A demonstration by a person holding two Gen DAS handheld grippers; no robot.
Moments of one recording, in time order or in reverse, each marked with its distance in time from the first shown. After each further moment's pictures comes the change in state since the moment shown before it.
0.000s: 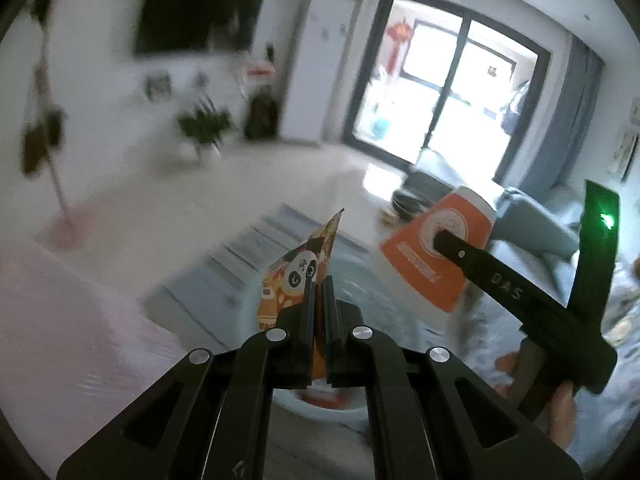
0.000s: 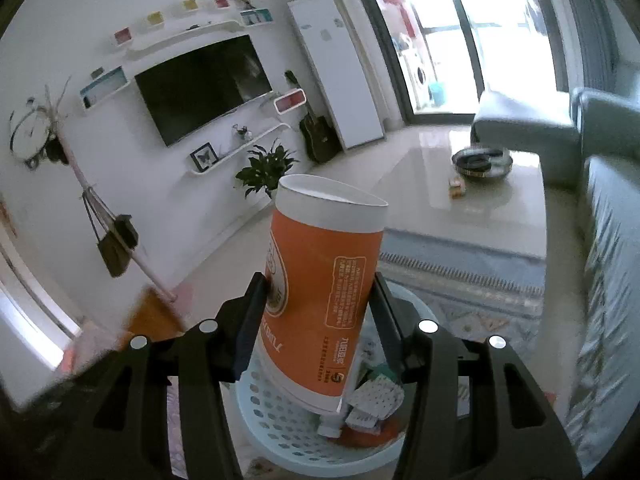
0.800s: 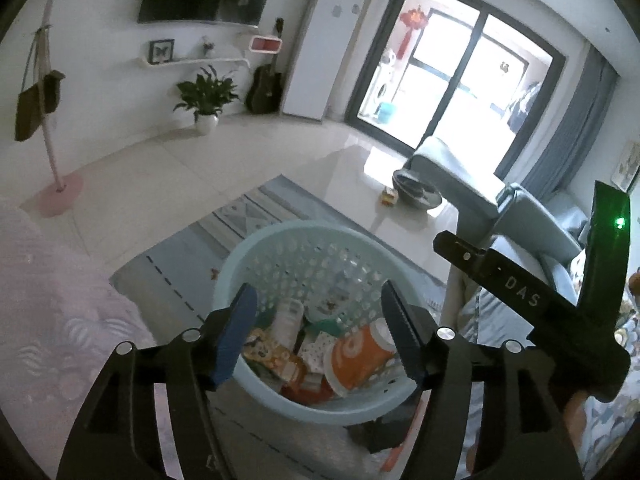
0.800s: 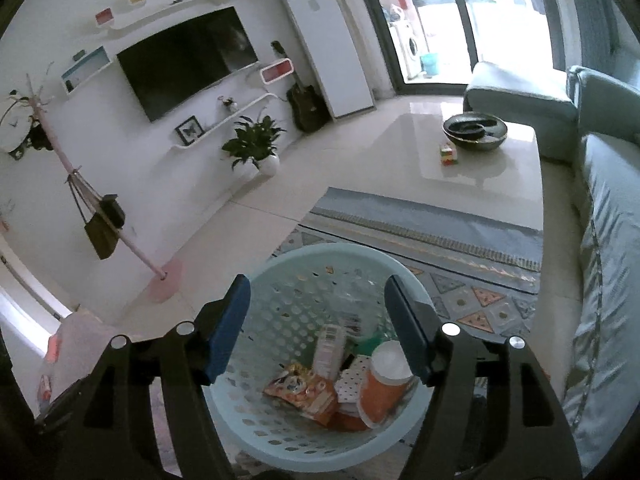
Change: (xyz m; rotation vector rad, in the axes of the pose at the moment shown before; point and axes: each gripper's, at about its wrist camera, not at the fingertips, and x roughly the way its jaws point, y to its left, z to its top) left arm 0.029 0.010 -0.018 -0.050 0.025 0.032; right arm 0.029 -0.002 -0.014 -0.011 0.098 -0.038
